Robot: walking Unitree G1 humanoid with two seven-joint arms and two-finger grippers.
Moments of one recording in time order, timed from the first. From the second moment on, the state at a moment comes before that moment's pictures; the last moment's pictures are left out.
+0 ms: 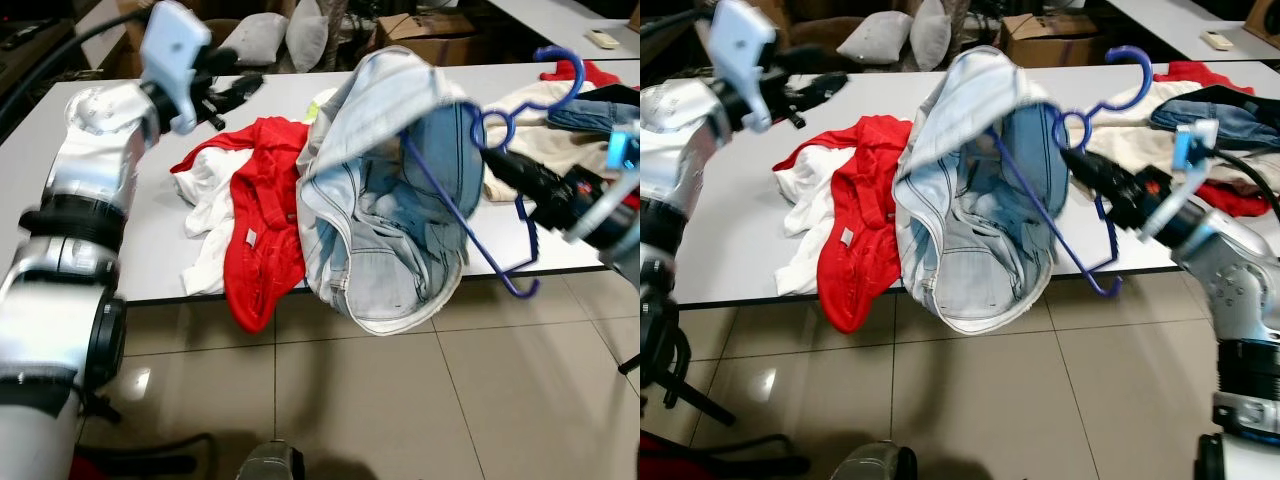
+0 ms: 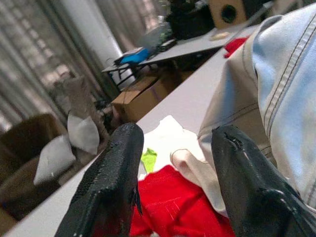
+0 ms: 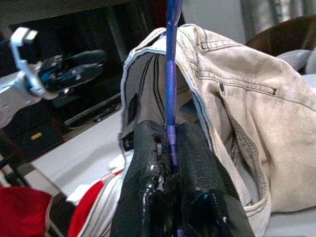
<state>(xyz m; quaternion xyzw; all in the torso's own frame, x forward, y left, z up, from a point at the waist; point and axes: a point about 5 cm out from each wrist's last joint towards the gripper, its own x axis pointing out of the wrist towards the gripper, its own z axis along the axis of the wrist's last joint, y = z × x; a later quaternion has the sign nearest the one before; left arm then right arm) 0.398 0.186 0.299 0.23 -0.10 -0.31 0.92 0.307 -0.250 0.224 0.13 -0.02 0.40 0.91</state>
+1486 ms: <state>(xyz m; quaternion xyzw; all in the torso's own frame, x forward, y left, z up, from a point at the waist) 0.380 0.079 0.290 0.50 -0.04 -0.62 0.60 0.282 -0.228 0.207 -0.06 0.04 0.52 0.85</state>
